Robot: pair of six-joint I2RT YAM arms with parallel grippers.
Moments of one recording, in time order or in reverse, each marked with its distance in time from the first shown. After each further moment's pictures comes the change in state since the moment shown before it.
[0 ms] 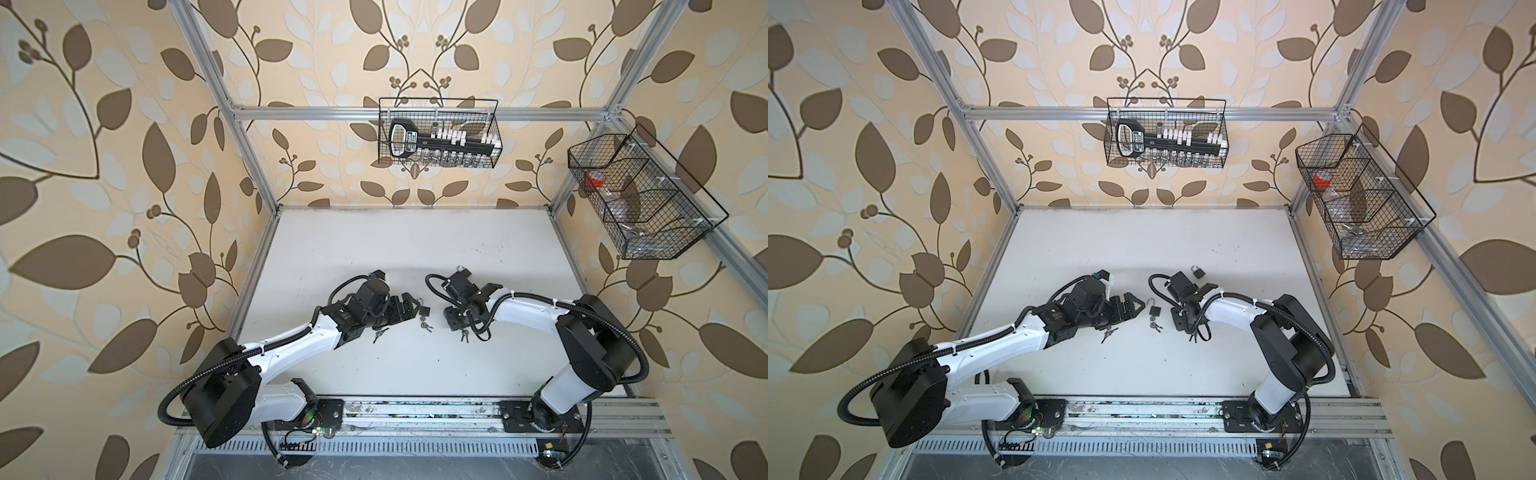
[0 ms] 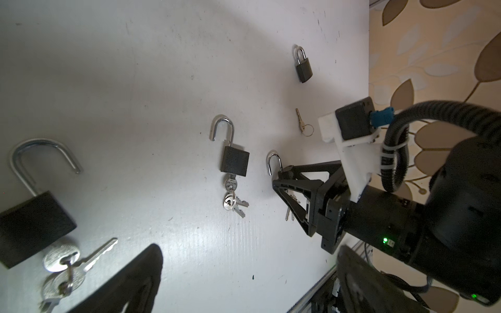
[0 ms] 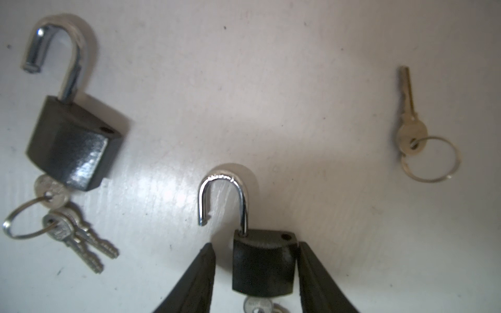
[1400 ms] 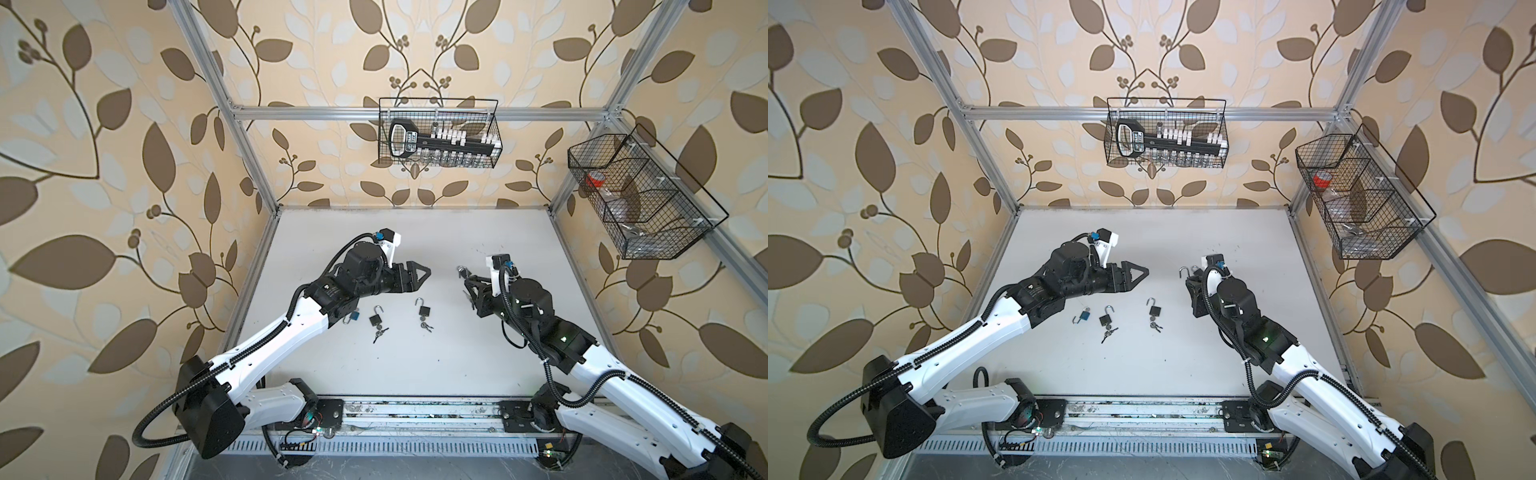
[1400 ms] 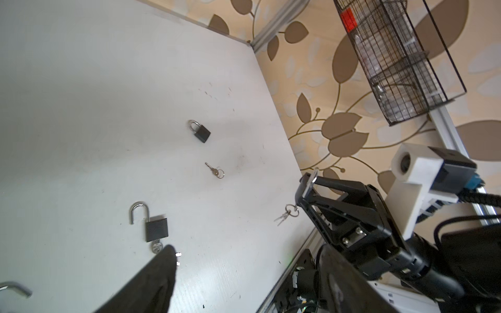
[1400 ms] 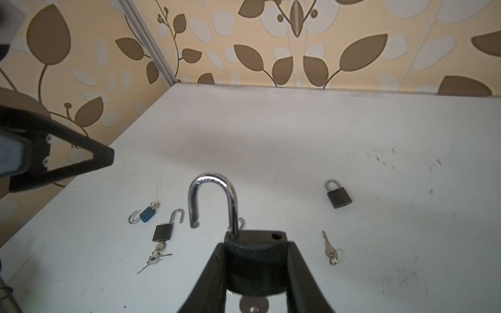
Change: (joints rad) left arm 0.053 -0.031 0.384 -0.138 0.171 0.283; right arm -0.003 -0.816 -0.210 0.313 0.014 -0.072
